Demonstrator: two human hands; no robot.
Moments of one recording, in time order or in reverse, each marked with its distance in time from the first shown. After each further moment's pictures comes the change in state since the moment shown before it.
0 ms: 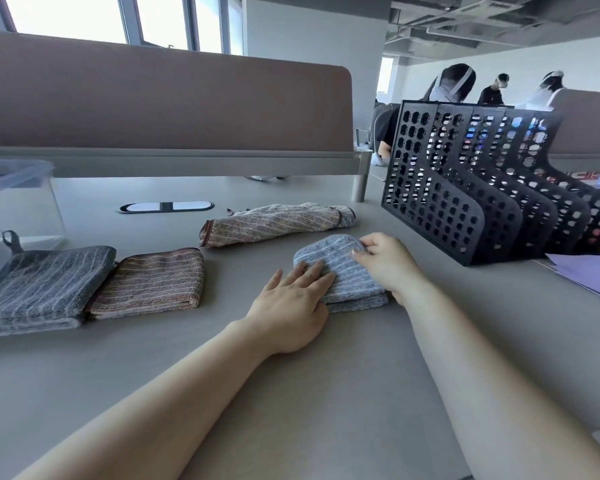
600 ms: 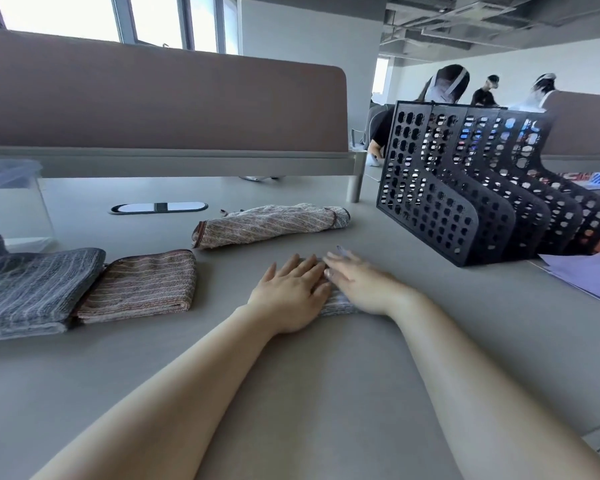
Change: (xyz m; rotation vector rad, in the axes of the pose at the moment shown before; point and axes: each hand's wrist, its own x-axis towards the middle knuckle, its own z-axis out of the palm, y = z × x) left_hand 0.033 -0.006 0.005 -0.060 0.004 -0.084; right_hand 0.002 0.014 0.011 -0.642 -0.332 -0.271
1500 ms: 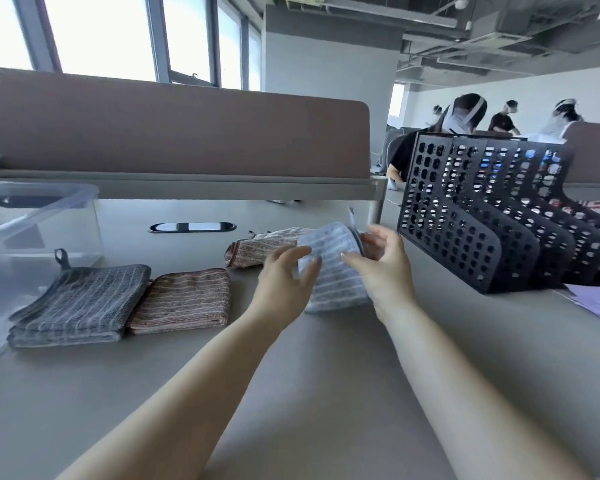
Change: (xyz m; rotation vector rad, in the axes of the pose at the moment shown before) left_hand -0.033 -0.019 -0.045 -0.828 0.476 -0.169; right_hand -0.009 -0.070 -0.022 1.078 0.642 0.121
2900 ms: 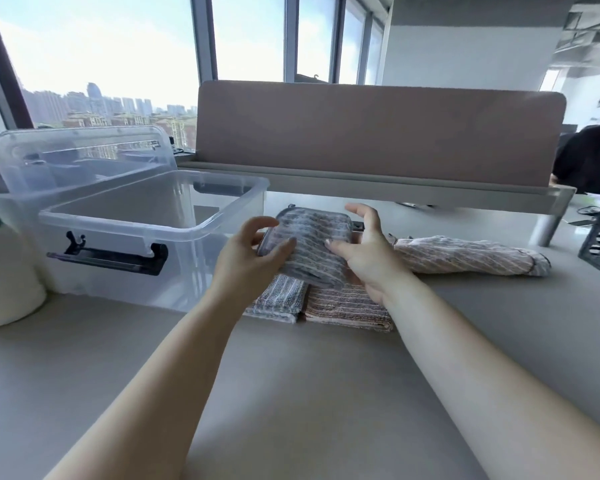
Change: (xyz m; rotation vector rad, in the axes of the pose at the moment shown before) left_hand -0.041 -0.053 -0.227 0.030 0.425 -0.130; right_hand -0.039 -0.025 0.223 0.070 -0.639 0.041
